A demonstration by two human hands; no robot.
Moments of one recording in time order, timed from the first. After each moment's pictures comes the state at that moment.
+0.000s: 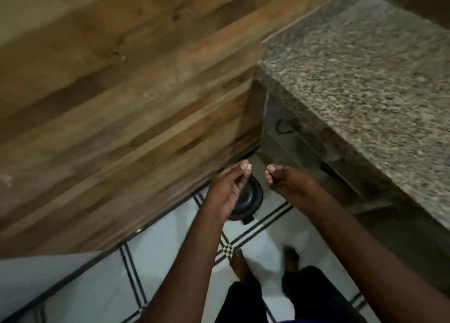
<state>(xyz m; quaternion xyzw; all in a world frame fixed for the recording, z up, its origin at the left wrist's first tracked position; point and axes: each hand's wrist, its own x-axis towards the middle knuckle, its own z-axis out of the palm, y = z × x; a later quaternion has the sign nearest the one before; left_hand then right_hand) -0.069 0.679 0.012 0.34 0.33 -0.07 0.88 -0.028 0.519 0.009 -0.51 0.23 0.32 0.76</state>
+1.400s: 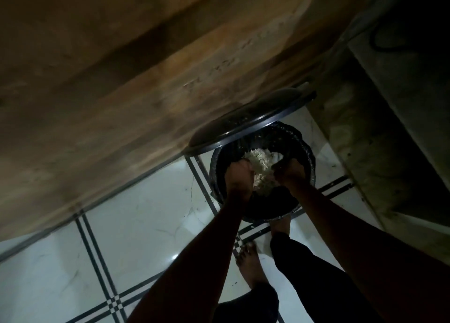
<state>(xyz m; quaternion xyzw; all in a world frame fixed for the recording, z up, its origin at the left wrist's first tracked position) 0.032 0.775 -0.571 0.92 0.20 -0.25 0.20 0.084 0.645 -0.562 -0.85 0.20 0.37 0.32</state>
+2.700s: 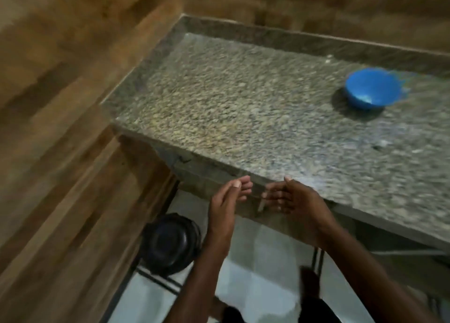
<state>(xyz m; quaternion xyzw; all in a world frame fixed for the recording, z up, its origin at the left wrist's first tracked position) -0.071 0.425 0.039 0.67 0.01 -0.21 0.71 -0.128 0.257 0.049 -0.52 0.34 0.08 0.78</state>
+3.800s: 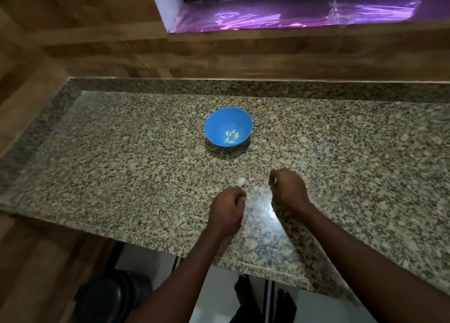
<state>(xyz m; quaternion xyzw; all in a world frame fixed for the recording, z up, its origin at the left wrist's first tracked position) -0.102 0.005 -0.021 0.89 -0.31 -0.13 0.30 -0.181 -0.183 -0.011 -0.93 0.28 0.00 0.24</state>
